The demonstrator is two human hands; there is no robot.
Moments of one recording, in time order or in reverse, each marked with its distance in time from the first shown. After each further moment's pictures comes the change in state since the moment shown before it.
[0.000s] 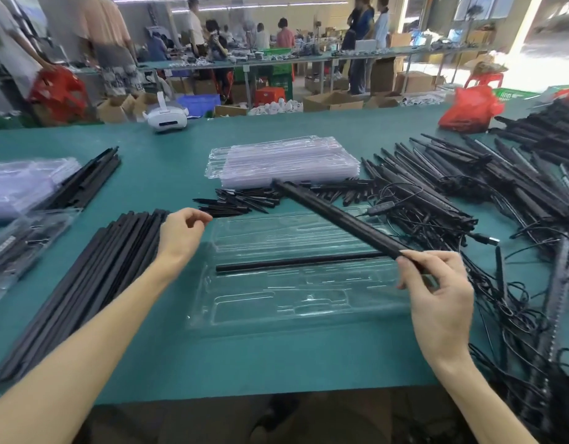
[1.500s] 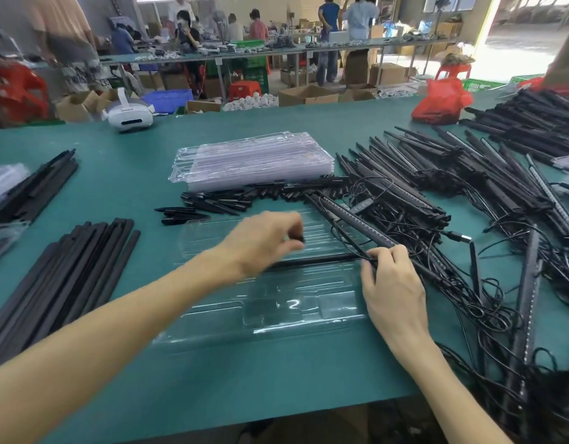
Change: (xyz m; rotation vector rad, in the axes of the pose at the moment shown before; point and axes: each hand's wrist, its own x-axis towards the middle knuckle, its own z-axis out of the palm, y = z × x) left_hand -0.045 0.137 0.079 0.349 -0.609 0.707; right_hand 0.022 0.038 0.021 -0.758 -0.138 -0.040
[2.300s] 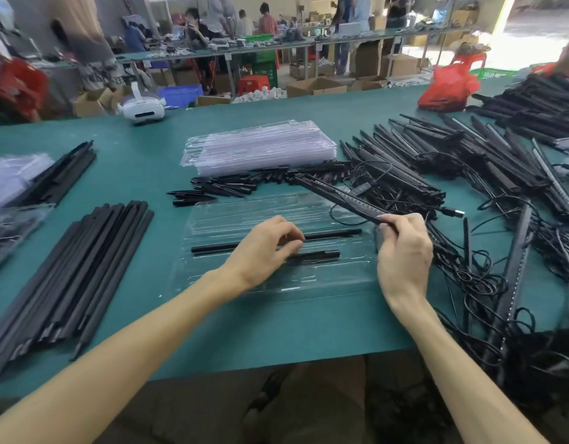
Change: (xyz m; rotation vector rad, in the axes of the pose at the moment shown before) left_hand -0.046 0.018 0.045 -0.268 0.136 -0.112; right_hand 0.003 0.003 -0.016 0.366 0.207 0.099
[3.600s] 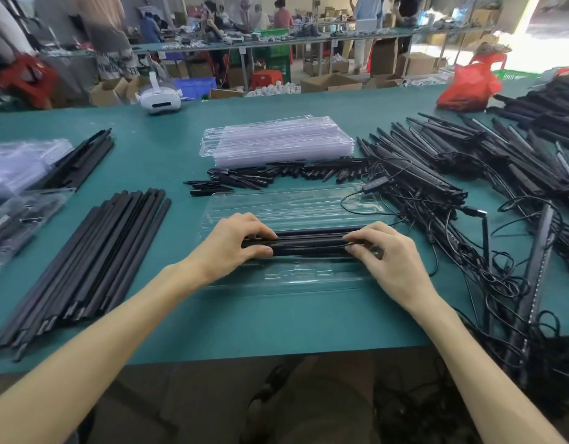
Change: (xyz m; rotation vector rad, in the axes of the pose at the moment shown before) left_hand -0.041 -0.043 -0.054 0.034 -0.051 -0.075; right_hand -0.007 0.008 0.008 0.120 -0.529 -0.284
